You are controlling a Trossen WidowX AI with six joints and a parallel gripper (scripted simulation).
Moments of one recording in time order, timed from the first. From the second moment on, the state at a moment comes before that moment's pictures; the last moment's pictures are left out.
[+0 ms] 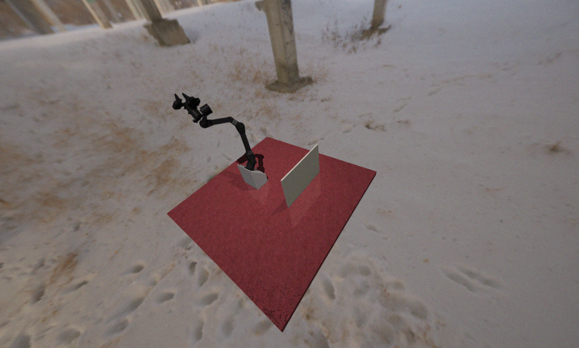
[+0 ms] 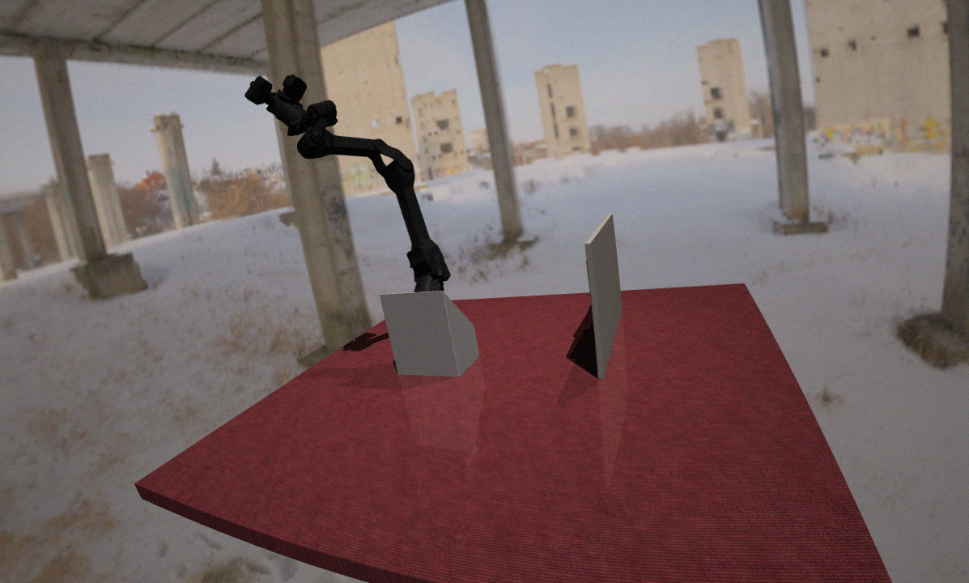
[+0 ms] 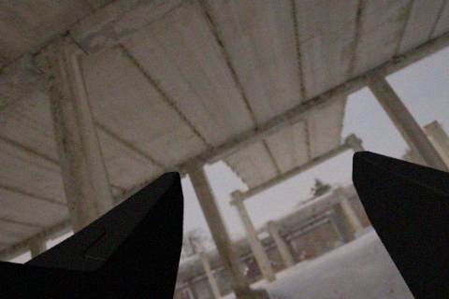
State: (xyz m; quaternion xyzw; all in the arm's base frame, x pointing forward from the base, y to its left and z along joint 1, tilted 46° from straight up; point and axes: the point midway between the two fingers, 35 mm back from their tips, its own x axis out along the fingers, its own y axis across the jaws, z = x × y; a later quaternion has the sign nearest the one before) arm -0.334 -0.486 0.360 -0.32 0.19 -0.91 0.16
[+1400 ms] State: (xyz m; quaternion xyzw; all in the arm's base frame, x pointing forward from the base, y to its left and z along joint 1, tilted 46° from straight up) arm 0.300 -0.241 0.374 0.27 -0.34 -0.49 0.76
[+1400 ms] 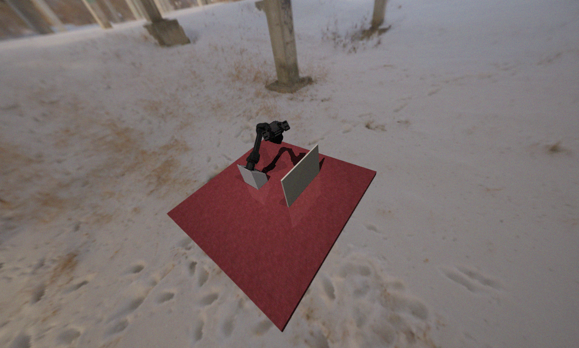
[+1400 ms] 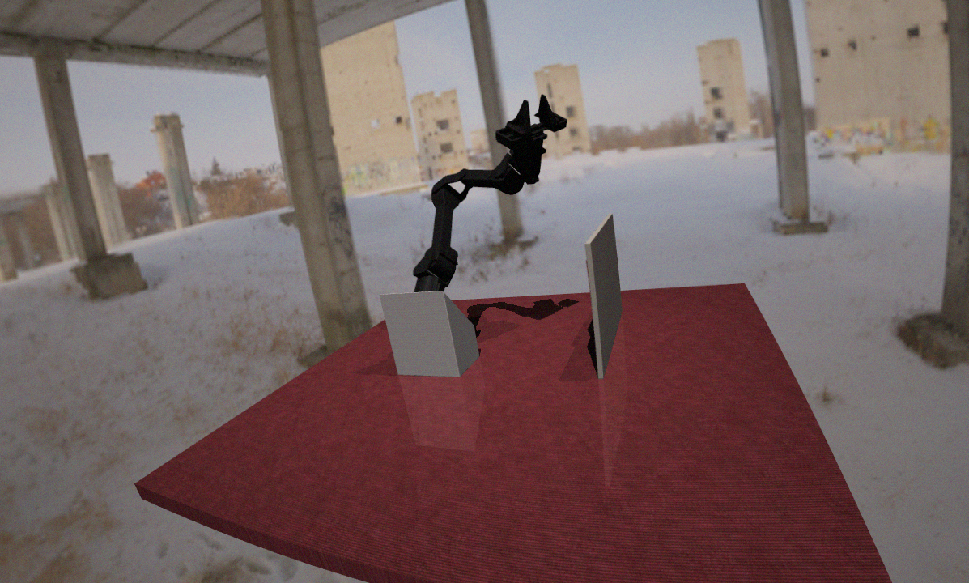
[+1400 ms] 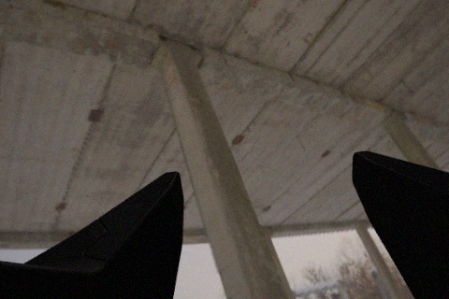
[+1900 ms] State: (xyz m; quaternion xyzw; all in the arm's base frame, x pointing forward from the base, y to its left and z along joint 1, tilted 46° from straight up) arm 0.288 -0.032 0.319 0.62 -0.28 -0.21 0.70
